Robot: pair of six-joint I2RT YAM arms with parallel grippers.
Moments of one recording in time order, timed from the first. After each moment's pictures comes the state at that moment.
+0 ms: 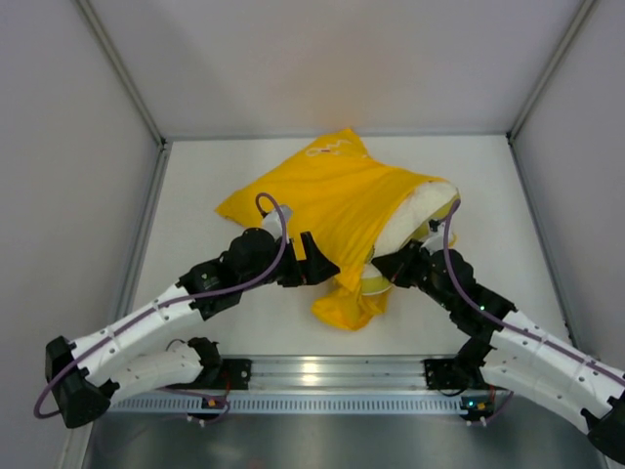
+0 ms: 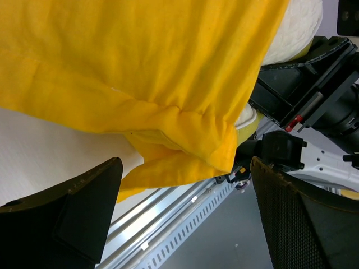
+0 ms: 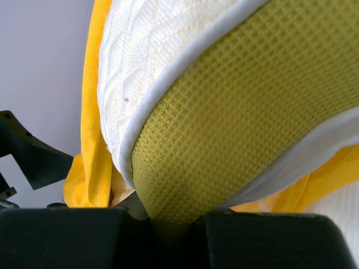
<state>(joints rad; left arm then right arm) -0.88 0.94 0.83 -0.35 0.05 -0.88 0.77 0.69 0.46 -0.09 0.15 0.89</state>
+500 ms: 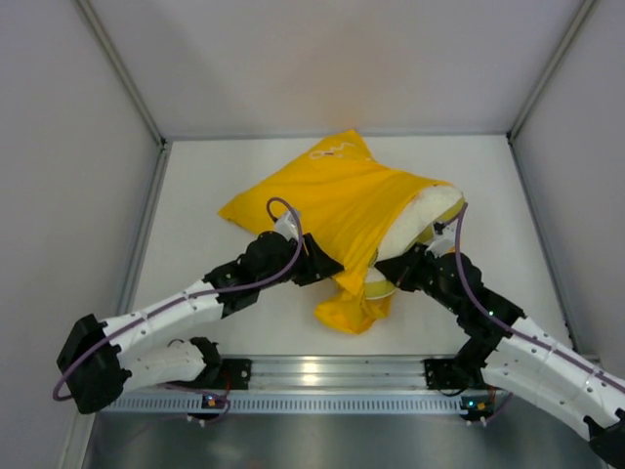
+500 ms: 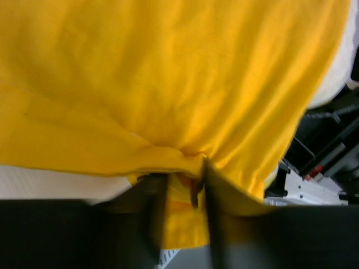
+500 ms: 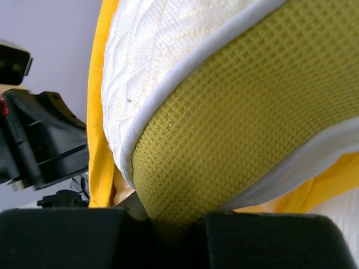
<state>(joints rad) -0.87 1.06 0.68 -0.02 0.09 -1.04 0.76 0.62 0.47 -0.15 0.11 0.89</state>
